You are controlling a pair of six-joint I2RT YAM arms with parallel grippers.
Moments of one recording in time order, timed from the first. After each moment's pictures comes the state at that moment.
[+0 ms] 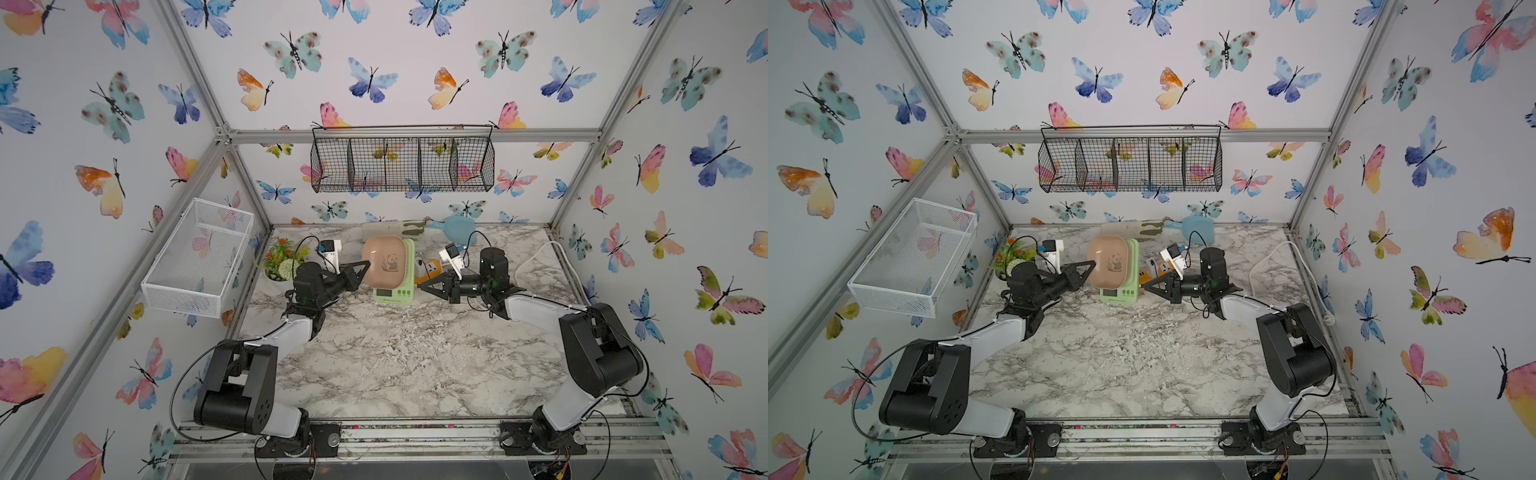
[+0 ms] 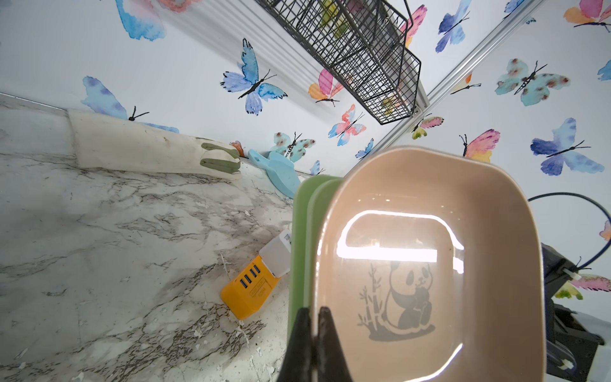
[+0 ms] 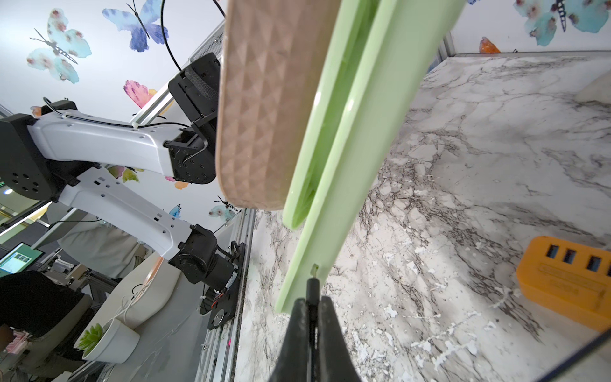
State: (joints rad) left arm -0.20 1.45 0.67 0.67 0.59 -0.67; right arm 0.42 1.69 0.92 0.45 -1.14 0.31
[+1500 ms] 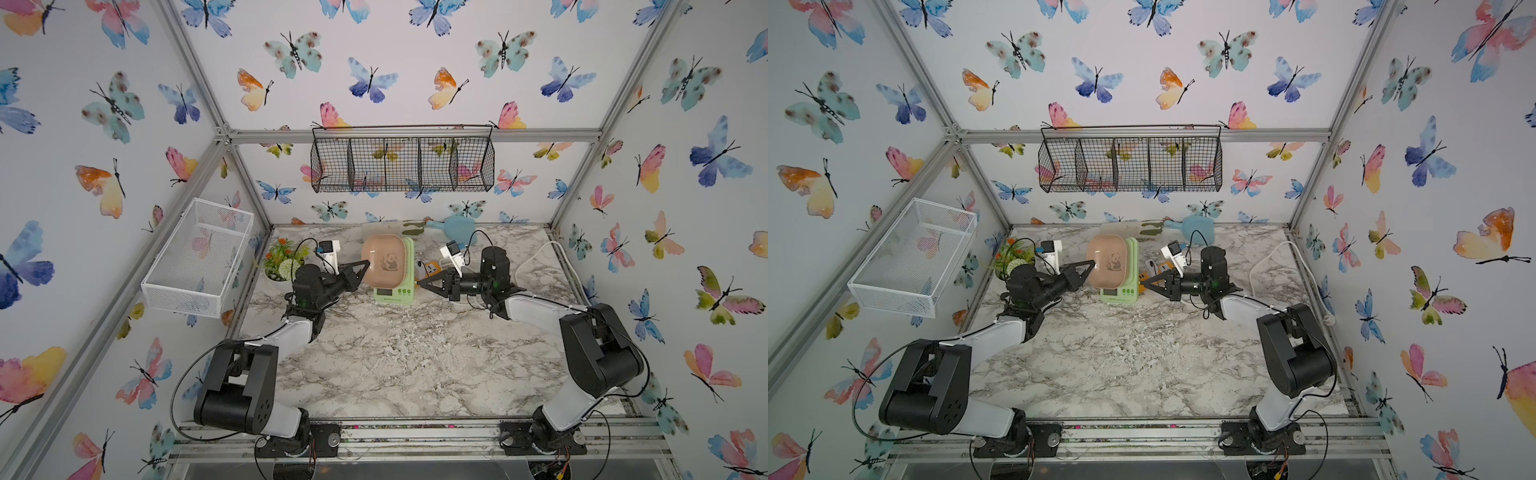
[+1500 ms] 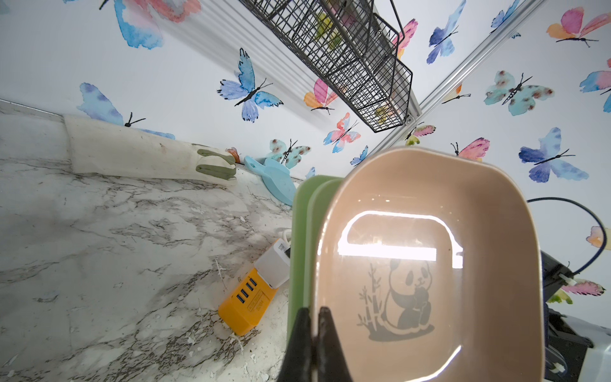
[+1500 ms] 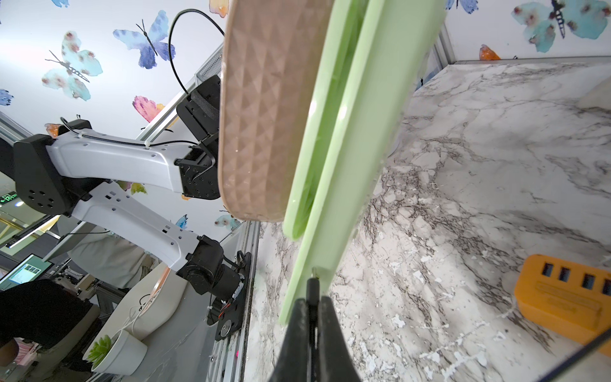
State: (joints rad) left arm -0.20 1.45 0.66 0.73 0.59 -0.70; right arm 0.42 1.69 0.92 0.53 -1.14 0.40
